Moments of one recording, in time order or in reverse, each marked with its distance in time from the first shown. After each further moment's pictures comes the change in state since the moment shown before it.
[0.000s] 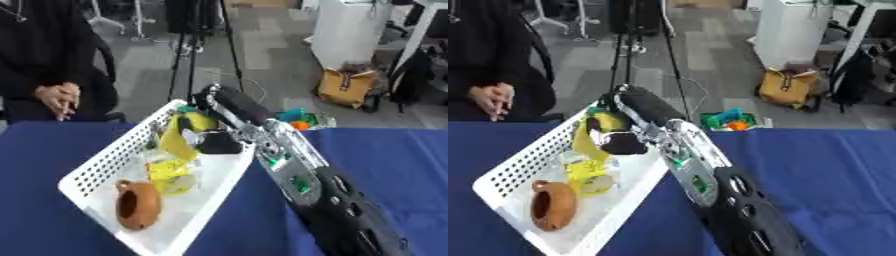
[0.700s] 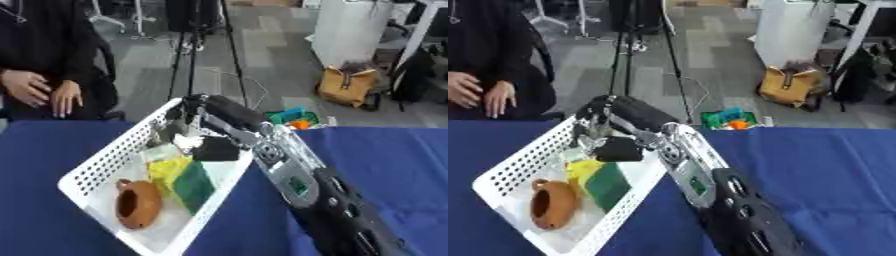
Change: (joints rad) left arm -0.002 0.000 0.000 0.000 0.000 -0.003 0.001; right arm 0.000 0.002 0.001 0.001 -0.038 -0.081 0.065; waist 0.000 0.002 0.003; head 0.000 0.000
